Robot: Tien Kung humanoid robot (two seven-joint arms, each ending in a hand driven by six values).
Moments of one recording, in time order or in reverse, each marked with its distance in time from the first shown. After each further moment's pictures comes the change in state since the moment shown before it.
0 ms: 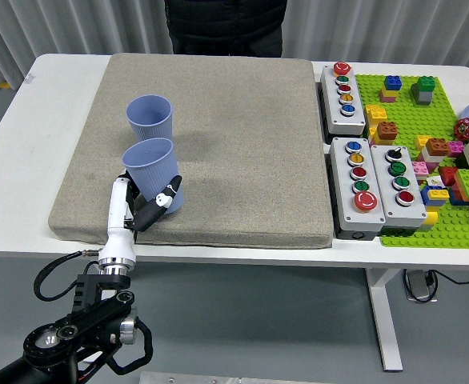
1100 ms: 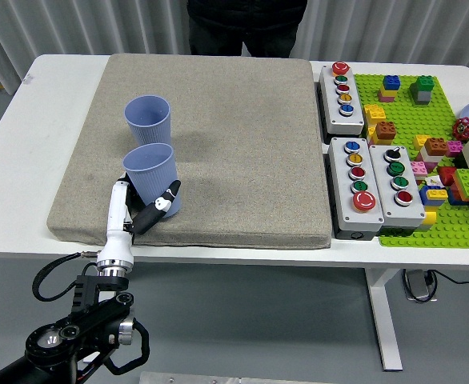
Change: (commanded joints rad) left arm 0.002 -0.007 -0.015 0.041 0.042 0.000 0.000; right arm -0.006 0.001 0.001 0.000 -0.011 -0.001 -0.002
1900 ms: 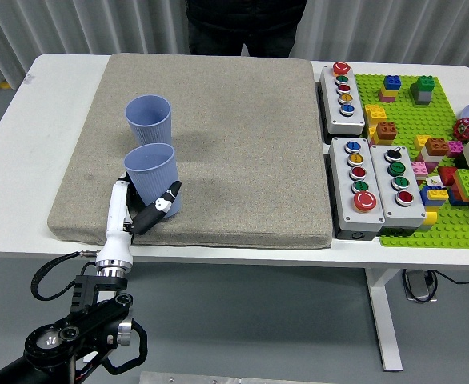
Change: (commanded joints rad) left arm 0.001 0.002 -0.005 0.002 0.033 0.000 0.000; right arm 0.005 0.000 -0.001 0.000 0.006 -0.002 0.001
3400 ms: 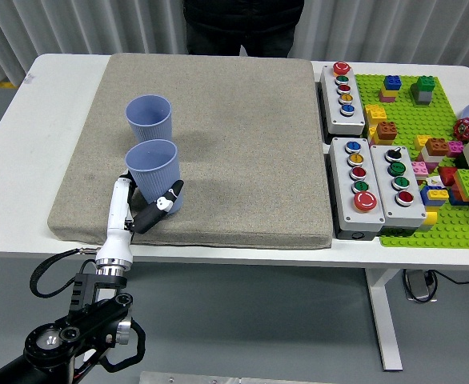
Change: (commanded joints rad) left arm -0.001 0.000 -0.012 0.011 0.064 0.000 0.000; right arm -0.005 0.001 0.003 0.001 -0.008 0.001 -0.002
